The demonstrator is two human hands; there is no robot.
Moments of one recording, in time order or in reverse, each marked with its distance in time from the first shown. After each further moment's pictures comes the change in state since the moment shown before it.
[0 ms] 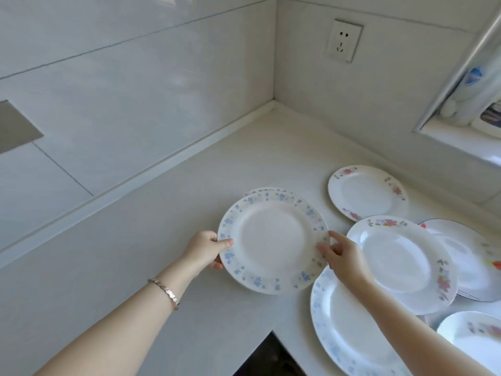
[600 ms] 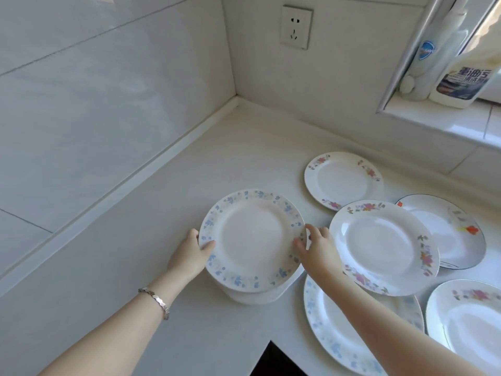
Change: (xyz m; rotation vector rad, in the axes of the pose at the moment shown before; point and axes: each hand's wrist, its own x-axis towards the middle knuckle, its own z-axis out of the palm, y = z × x) left_hand 0.044 0.014 0.012 0.524 0.093 0.153; right_hand 0.019 -0.001 0.025 -0.189 0.104 0.125
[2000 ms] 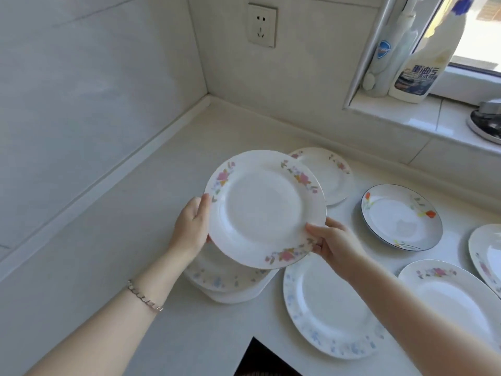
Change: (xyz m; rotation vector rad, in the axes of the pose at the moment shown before) left_hand -0.017 0.083 0.001 -0.473 0.032 0.246; right_hand -0.016 0.012 -0.077 1.127 -0.187 0.298
